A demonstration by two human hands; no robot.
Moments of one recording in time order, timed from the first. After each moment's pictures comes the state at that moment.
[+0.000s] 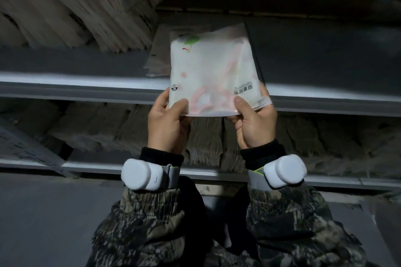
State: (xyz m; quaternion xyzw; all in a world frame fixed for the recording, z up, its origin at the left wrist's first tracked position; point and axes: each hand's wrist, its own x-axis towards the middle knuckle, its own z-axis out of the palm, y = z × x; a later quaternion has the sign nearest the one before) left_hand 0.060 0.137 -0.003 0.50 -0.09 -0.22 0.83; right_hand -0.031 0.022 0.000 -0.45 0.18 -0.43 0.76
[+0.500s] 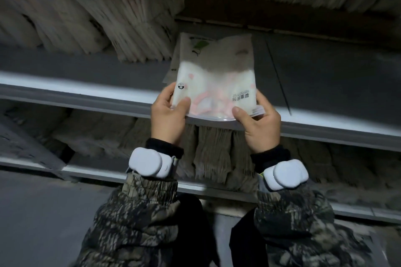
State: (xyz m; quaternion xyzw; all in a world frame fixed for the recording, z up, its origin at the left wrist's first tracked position) left_hand 0.146 0.131 -0.010 0.65 -0.16 -0.06 0.74; right_hand 0.026 -0.001 -0.007 -0.69 0.21 -0.40 0.57
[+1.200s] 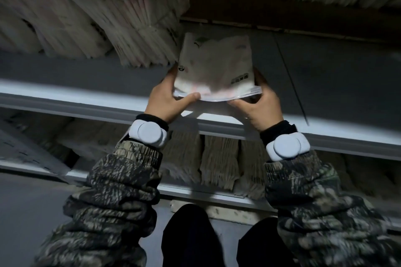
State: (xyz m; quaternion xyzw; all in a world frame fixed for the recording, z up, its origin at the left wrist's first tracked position) left_hand 0.238 0.126 -0.005 0.82 -0.35 0.00 0.45; right_hand 0.094 -0.061 -0.010 -0.83 0.22 -0.29 0.42
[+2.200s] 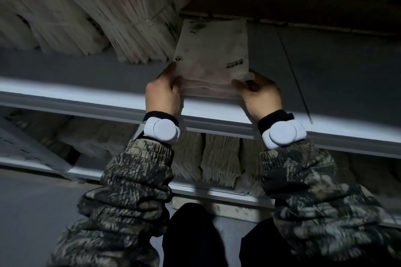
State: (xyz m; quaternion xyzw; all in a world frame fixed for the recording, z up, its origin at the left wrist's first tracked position) left_hand 0.240 0.106 -0.013 0.86 -0.25 0.13 0.43; right_hand 0.112 -0.069 -0.009 -0.82 0.27 -0.30 0.41
